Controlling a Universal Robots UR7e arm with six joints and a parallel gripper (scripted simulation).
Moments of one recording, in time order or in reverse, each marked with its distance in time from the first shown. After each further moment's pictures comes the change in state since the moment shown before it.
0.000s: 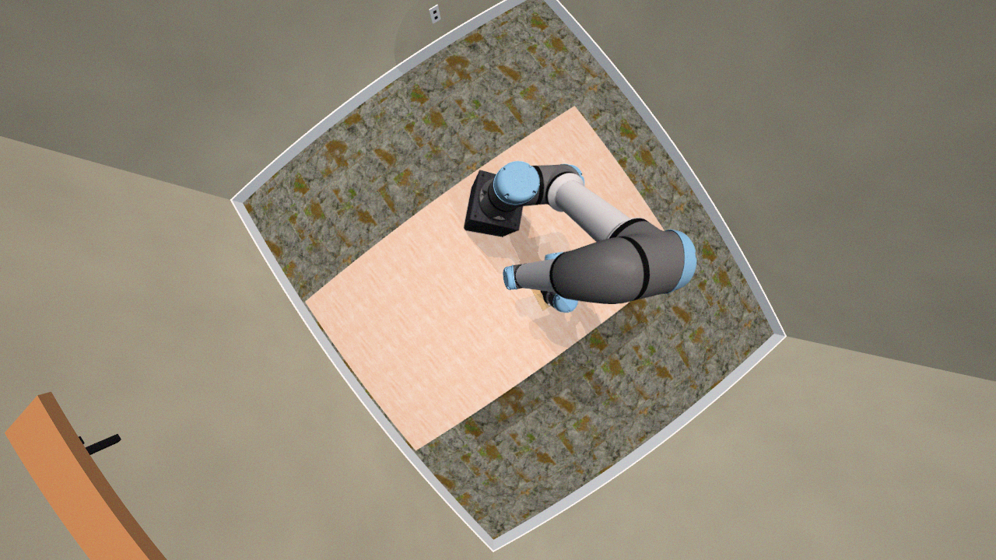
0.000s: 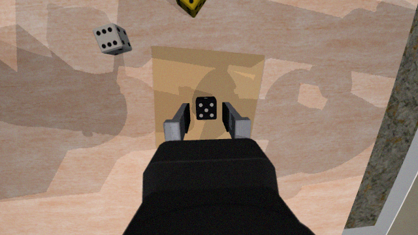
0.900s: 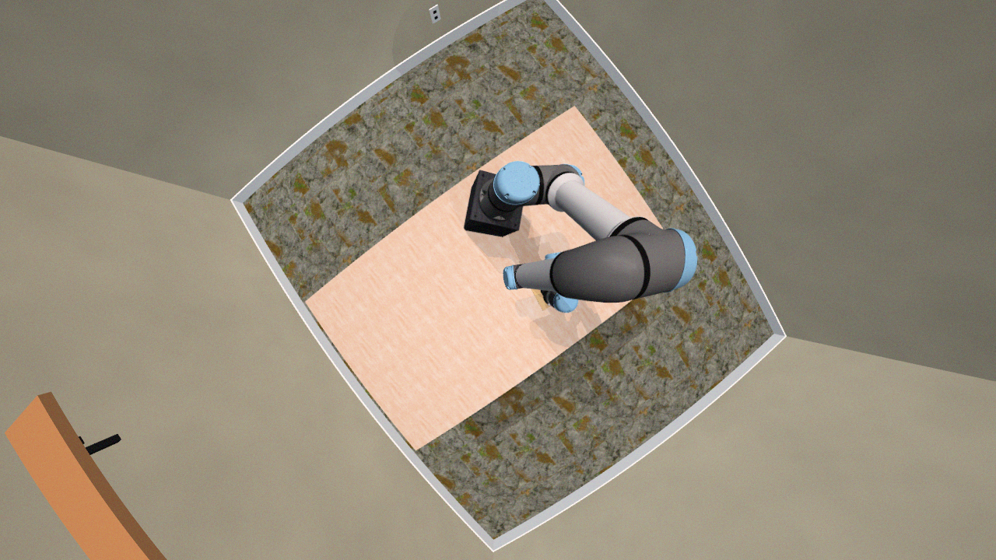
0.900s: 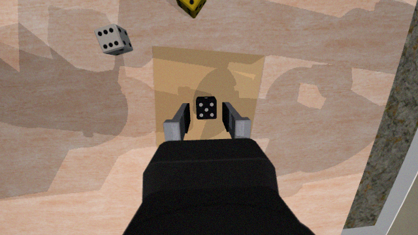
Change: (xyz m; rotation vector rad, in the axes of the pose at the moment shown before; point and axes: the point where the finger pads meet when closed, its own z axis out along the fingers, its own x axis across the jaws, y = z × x) arm 0.000 0.000 -0.002 0.000 -0.001 0.000
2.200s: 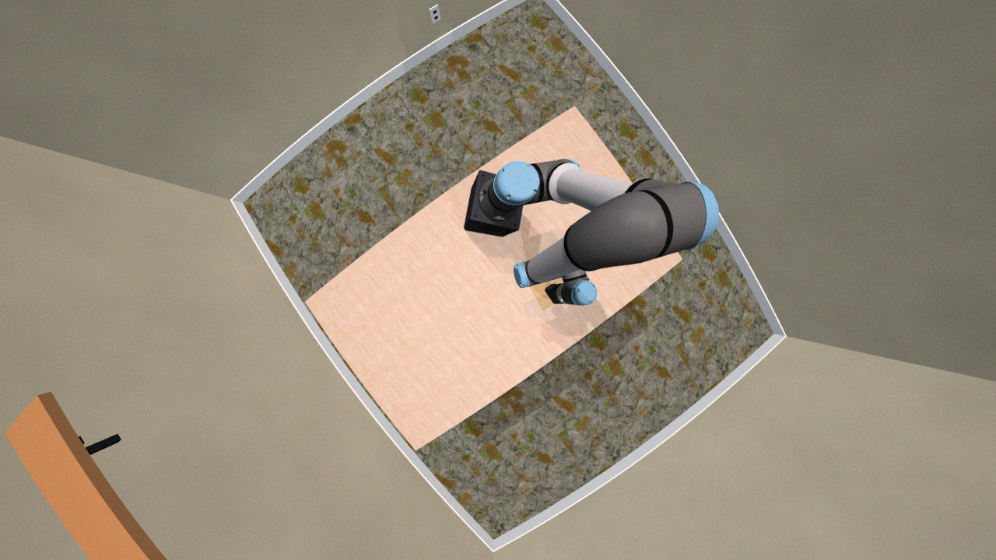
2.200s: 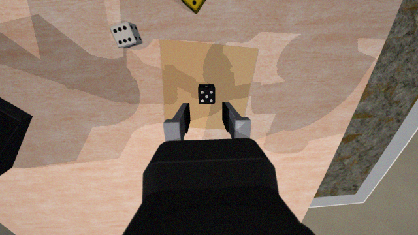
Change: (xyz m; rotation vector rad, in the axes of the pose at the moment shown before) arm -0.001 -0.002 -0.042 -0.166 -0.008 -0.003
